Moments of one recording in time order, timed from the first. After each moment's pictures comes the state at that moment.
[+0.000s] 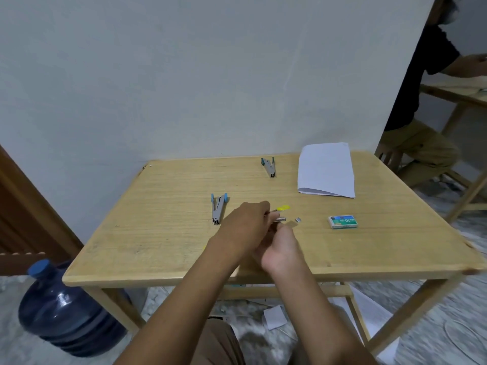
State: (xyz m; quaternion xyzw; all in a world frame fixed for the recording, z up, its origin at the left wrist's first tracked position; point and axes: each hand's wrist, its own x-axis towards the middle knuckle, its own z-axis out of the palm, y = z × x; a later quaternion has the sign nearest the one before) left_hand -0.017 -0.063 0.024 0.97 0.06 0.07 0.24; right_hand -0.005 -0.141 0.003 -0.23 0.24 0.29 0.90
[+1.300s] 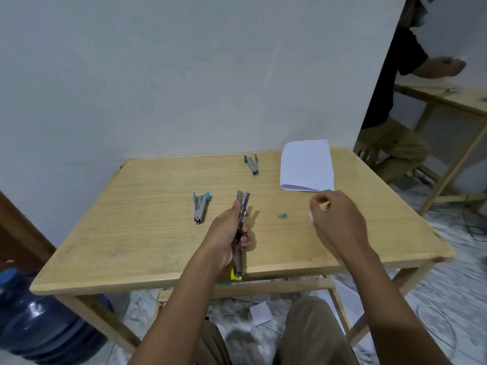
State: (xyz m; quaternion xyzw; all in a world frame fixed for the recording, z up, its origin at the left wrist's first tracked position) left_hand -0.009 -0.064 -0.014 0.56 0.23 0.00 0.79; right_hand 0.067 -0.279 -0.014 -0.92 -0.08 -0.20 0.32
